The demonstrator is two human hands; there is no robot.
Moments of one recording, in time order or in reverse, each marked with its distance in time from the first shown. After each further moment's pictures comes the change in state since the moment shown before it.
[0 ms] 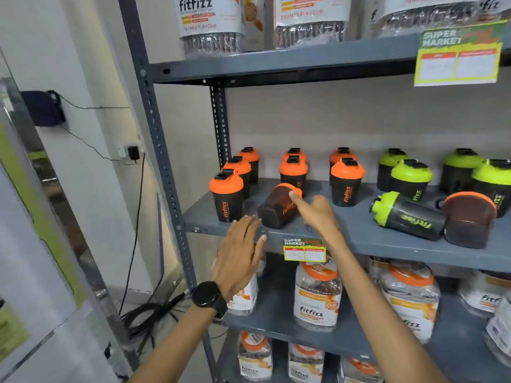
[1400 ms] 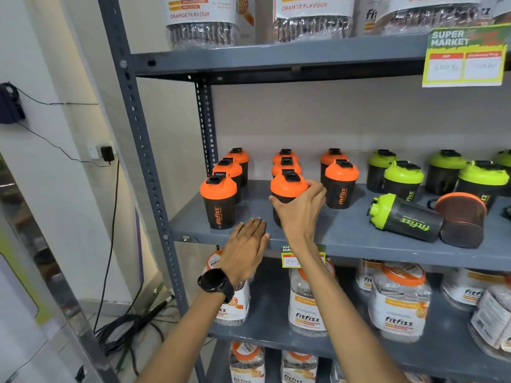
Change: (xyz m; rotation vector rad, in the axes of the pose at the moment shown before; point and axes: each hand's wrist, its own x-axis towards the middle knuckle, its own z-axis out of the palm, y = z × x) left_hand 0.050 -0.029 0.041 0.100 -0.218 0.099; right_hand 0.001 -0.015 0.053 0.003 0.583 -0.273
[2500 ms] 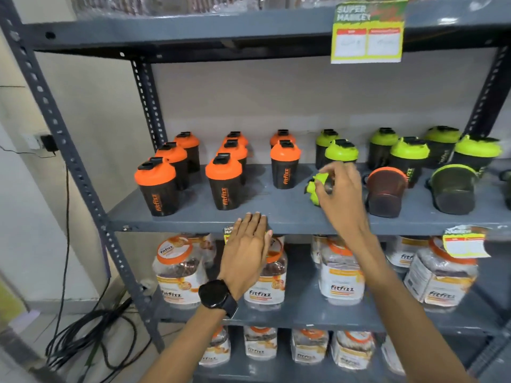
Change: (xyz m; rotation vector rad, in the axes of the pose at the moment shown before) left_hand -0.011 0.144 0.027 0.003 0.109 0.040; right_hand 0.065 0.098 -0.184 -0.243 -0.111 -0.286
